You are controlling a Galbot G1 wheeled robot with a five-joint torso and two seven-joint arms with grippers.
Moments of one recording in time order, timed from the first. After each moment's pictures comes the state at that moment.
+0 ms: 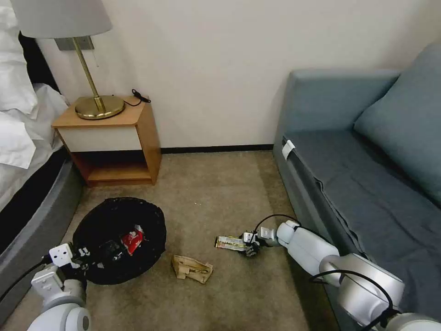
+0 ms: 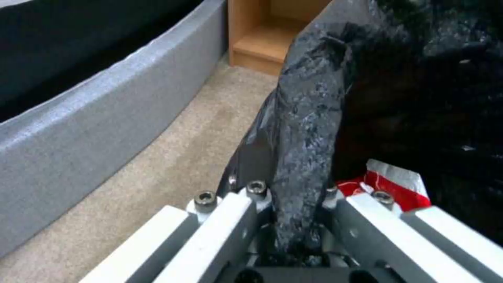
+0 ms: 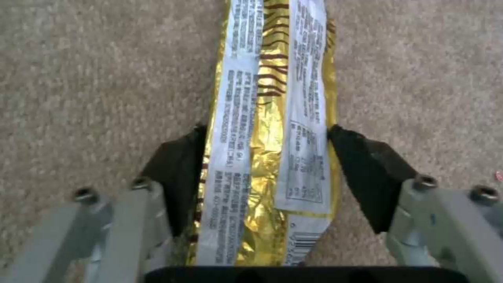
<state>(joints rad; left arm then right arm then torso) 1.57 -1.59 -0.93 -2.17 -0.25 0.47 -0.15 -0.35 1.36 -0.55 0.33 -0.06 0.34 -0.64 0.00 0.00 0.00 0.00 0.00</state>
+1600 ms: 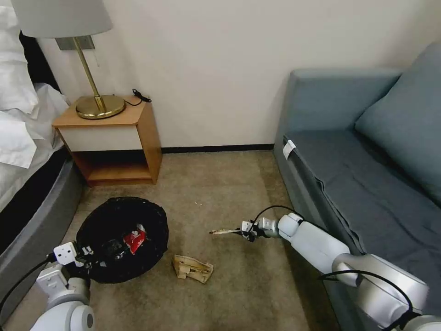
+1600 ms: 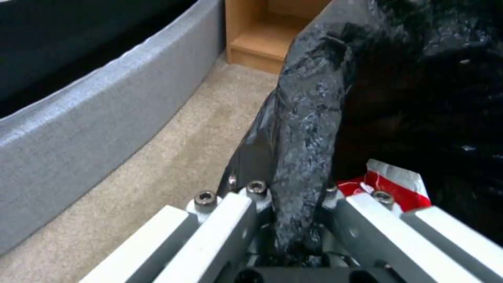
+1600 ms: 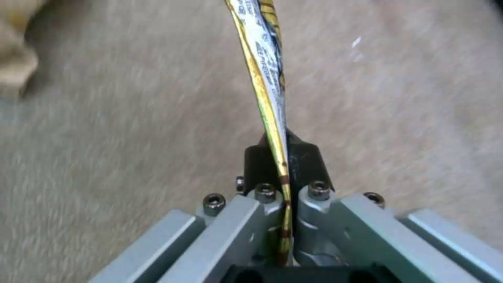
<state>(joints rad) 1.56 -1.60 -0.91 -2.16 -0.23 0.47 -0.15 -0.34 1.20 -0.59 0.67 0.17 0.32 -0.63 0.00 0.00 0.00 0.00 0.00</state>
